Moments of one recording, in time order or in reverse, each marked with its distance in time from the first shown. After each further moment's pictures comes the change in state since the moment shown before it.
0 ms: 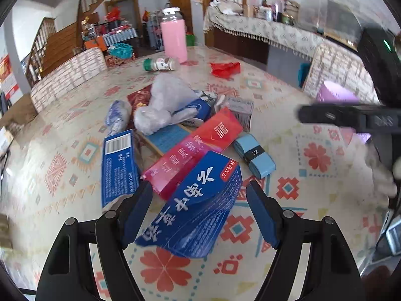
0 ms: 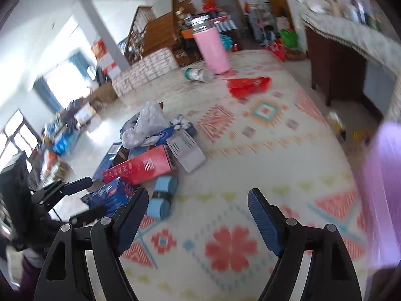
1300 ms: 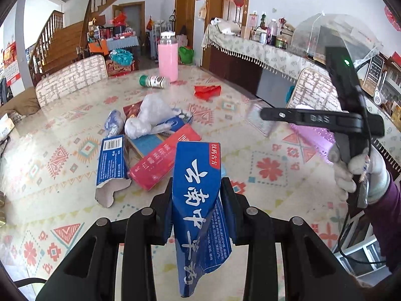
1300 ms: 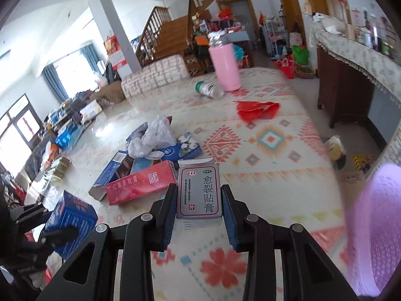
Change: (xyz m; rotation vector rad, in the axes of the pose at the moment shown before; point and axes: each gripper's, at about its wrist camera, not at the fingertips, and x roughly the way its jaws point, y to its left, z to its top) left arm -0.084 -0.035 -0.012 -0.101 -0.104 -0.056; right arm -0.024 -0.001 0.017 -0.070 -0.058 0.012
